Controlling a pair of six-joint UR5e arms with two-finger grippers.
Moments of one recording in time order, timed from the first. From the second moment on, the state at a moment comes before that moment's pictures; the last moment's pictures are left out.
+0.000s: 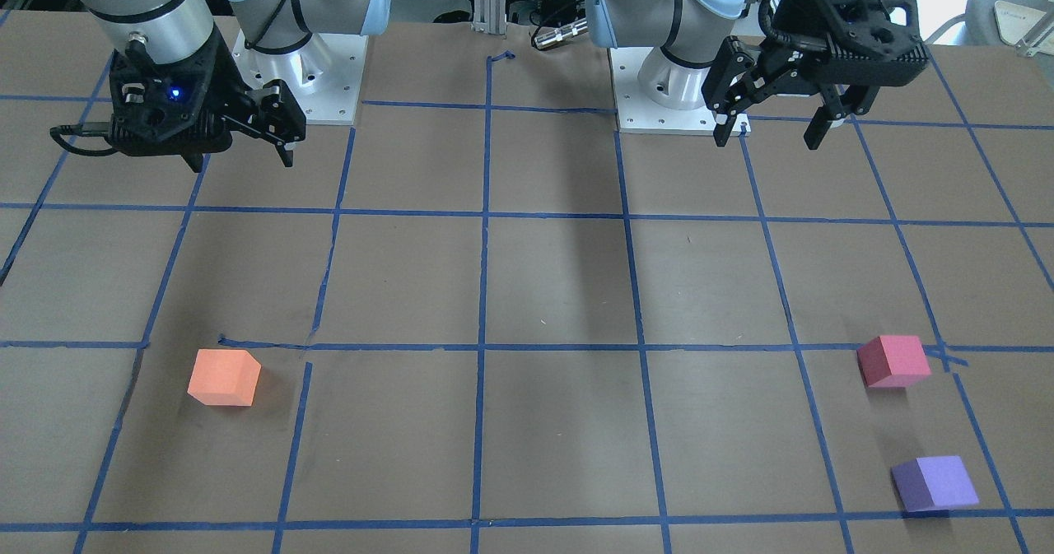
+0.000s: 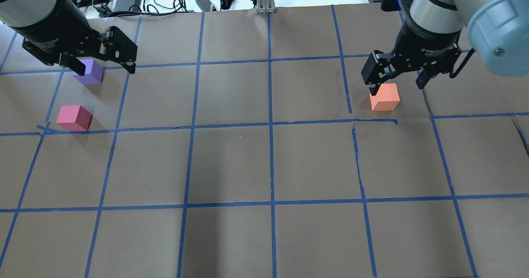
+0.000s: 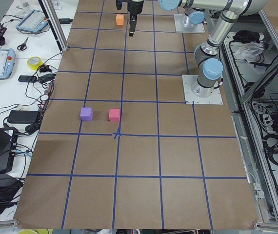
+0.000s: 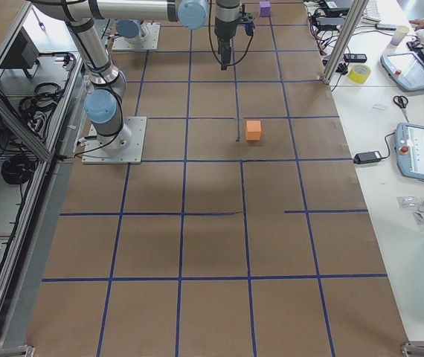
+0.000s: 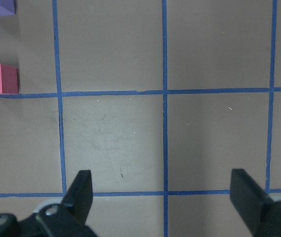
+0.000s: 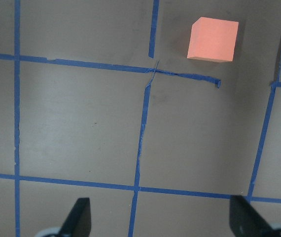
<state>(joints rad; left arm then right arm) -1.49 -1.46 -1.59 -1.52 1.57 0.08 1.55 -1.59 1.64 -1.56 -1.58 -0.15</state>
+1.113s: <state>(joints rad) -1.49 -1.45 -1.59 -1.53 1.57 0.08 1.42 -1.20 1.66 -2.08 -1.59 -0.34</state>
